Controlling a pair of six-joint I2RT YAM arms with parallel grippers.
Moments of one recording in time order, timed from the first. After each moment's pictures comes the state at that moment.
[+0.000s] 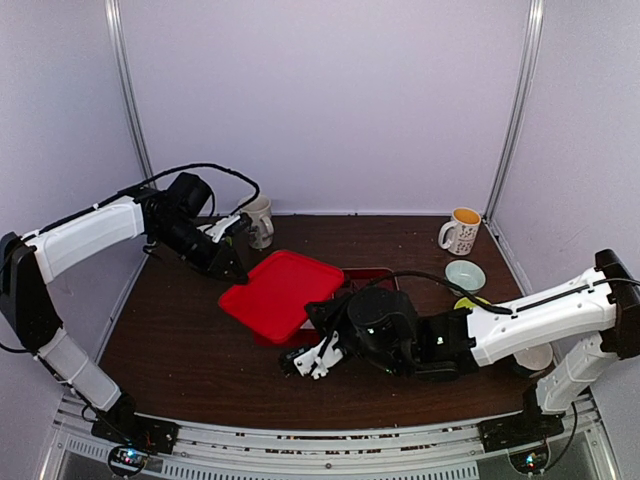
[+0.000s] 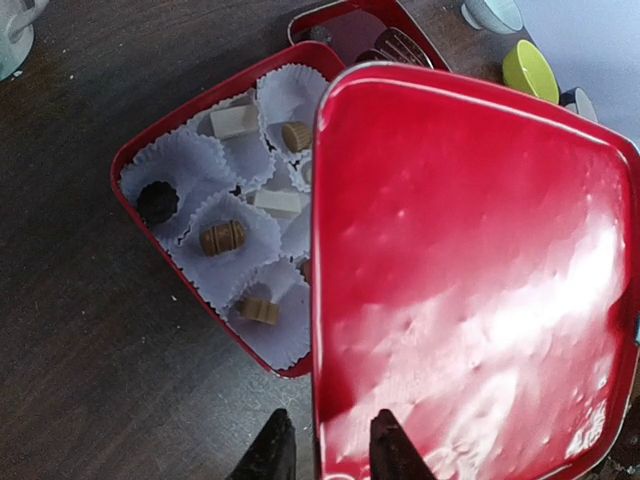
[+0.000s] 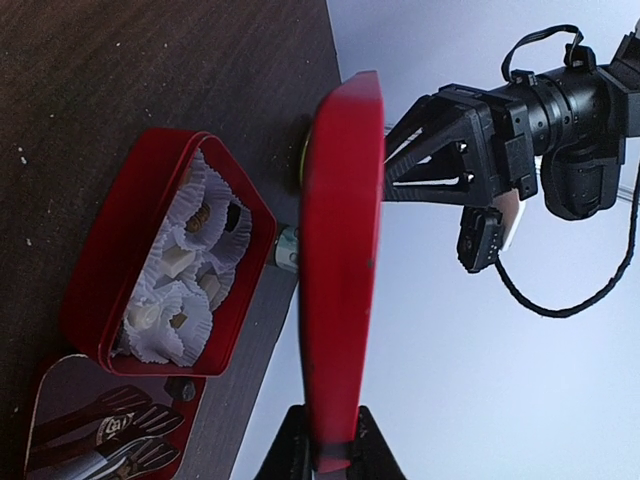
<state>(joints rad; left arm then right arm) -0.46 1.55 1.34 -0.91 0.52 0.03 1.35 1.55 0.98 0.21 0.56 -1.46</state>
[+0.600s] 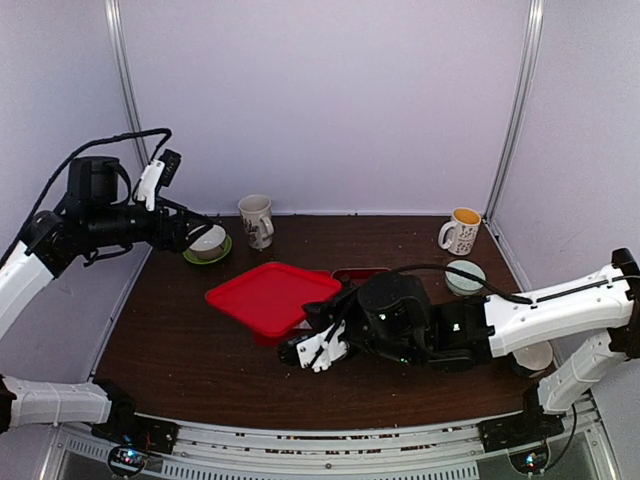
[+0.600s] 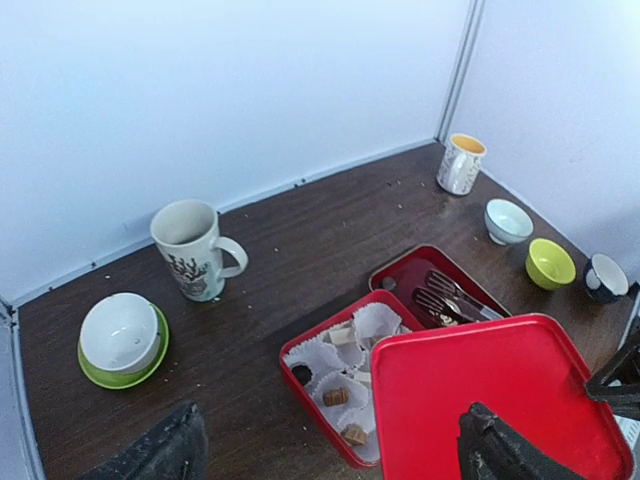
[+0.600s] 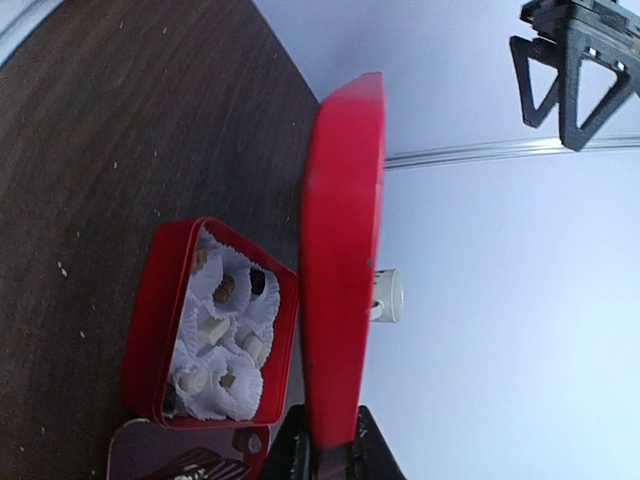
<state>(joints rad) -0.46 1.00 1.18 -0.60 0.25 -0.03 1.34 1.48 1.02 0.09 0.43 -1.19</state>
